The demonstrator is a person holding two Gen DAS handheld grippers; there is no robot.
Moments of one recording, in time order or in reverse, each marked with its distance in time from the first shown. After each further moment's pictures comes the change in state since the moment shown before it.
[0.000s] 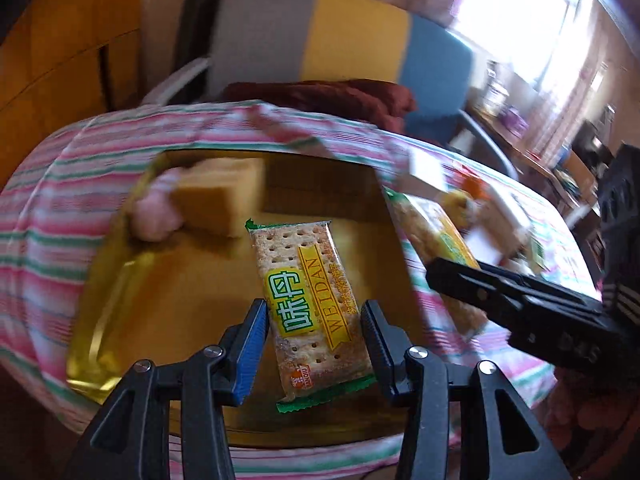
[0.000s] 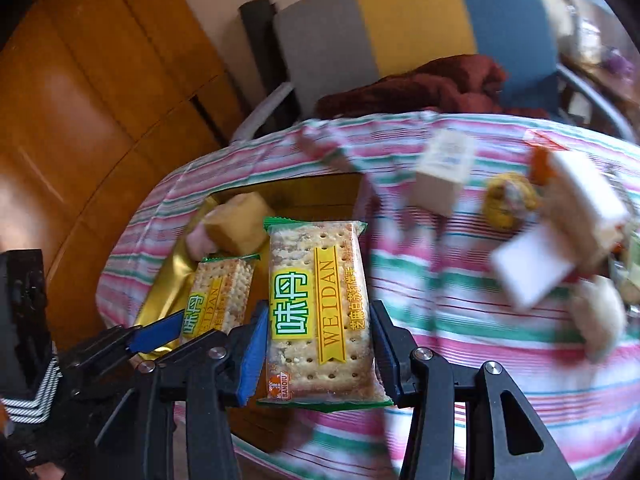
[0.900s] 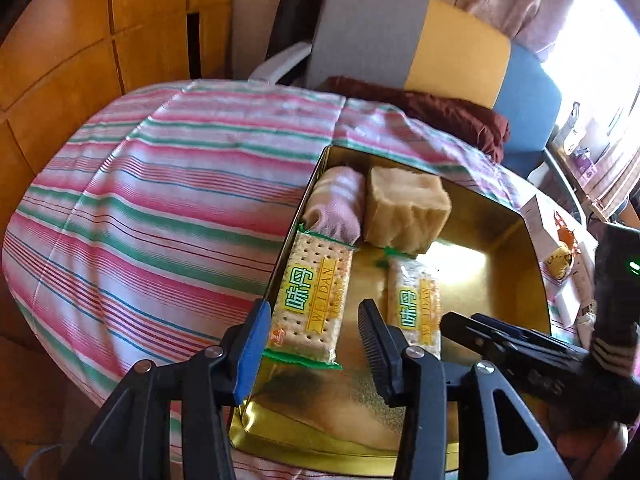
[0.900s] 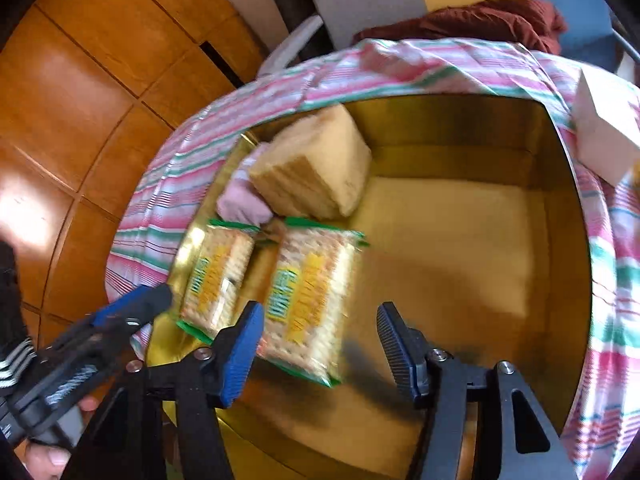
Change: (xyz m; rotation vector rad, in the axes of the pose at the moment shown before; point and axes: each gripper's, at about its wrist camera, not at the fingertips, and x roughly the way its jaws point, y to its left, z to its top) left arm -0.003 0.121 0.010 -0.153 -0.003 0.184; right arm 0.131 0.060 0.009 0.049 0.201 0.043
